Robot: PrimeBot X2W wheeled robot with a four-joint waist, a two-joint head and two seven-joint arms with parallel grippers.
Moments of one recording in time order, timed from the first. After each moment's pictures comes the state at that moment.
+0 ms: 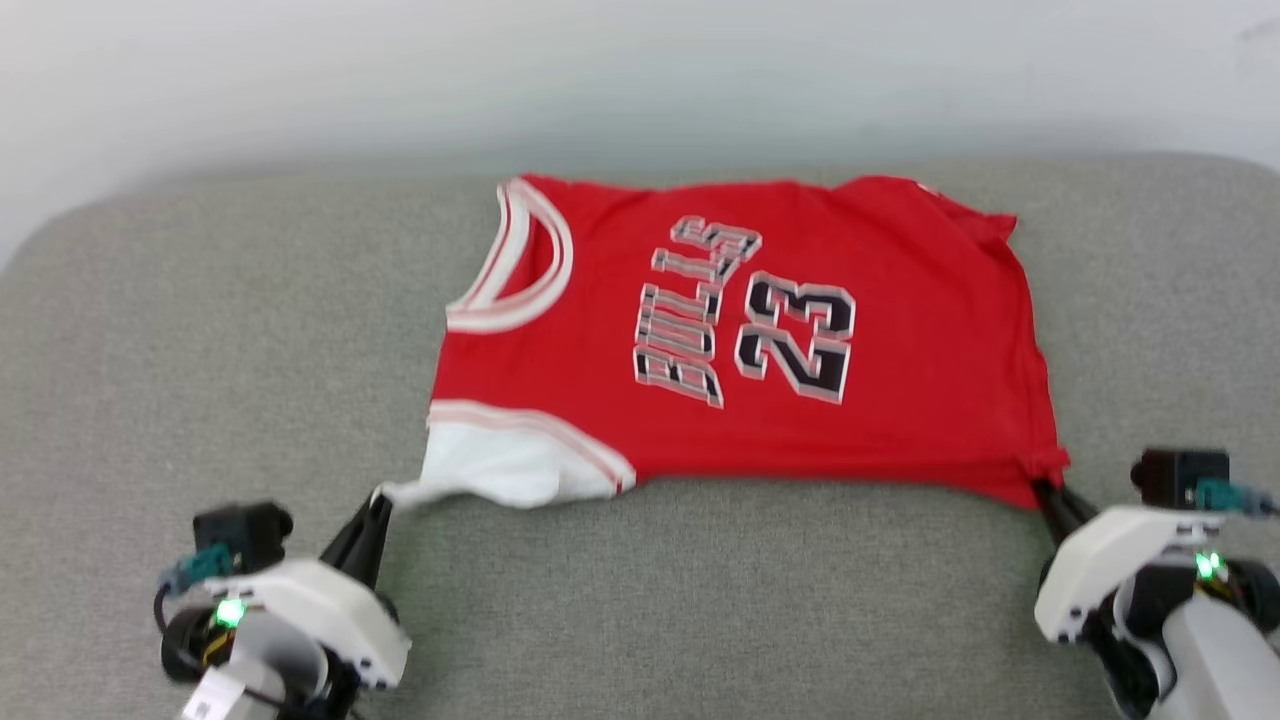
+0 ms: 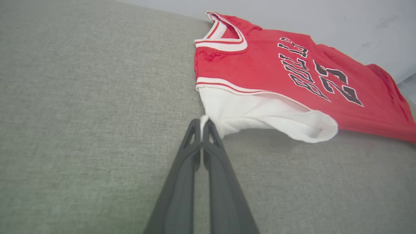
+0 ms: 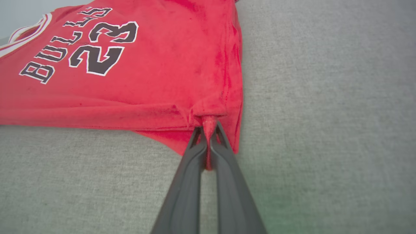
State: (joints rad) left arm -0.29 0.40 -0.43 0.49 -0.80 -0.02 -0.18; right arm -0.41 -0.26 0.13 0.76 0.42 0.13 -0.03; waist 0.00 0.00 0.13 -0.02
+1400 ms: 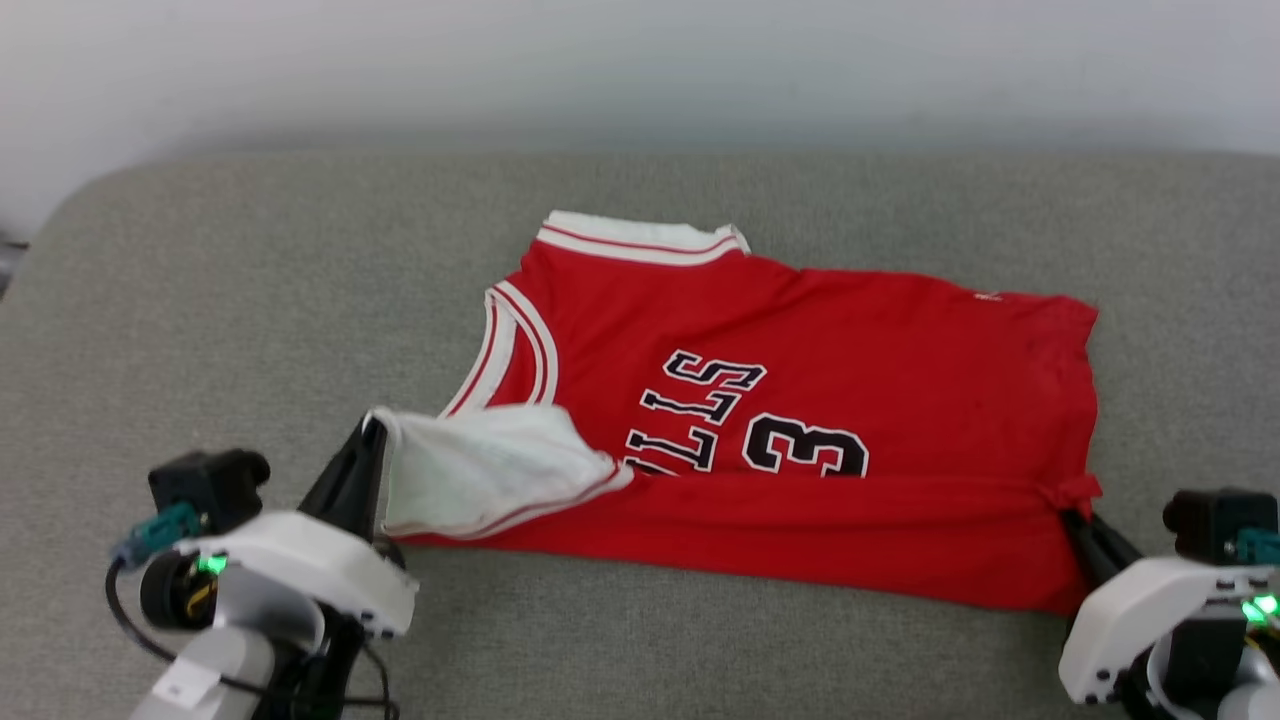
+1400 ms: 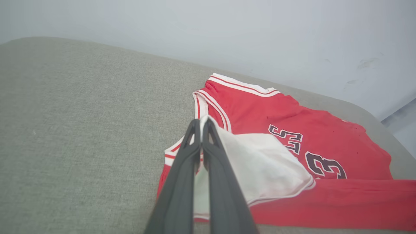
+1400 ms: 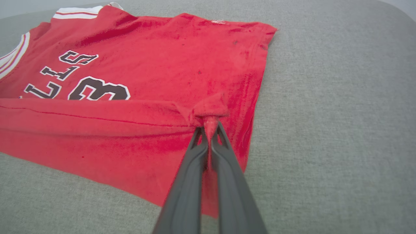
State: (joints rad) left arm -0.16 0.48 -0.39 0.02 -0.82 0.18 -0.07; right arm 0.00 -0.12 -0.11 0.02 0.20 0.13 0.32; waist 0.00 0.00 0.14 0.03
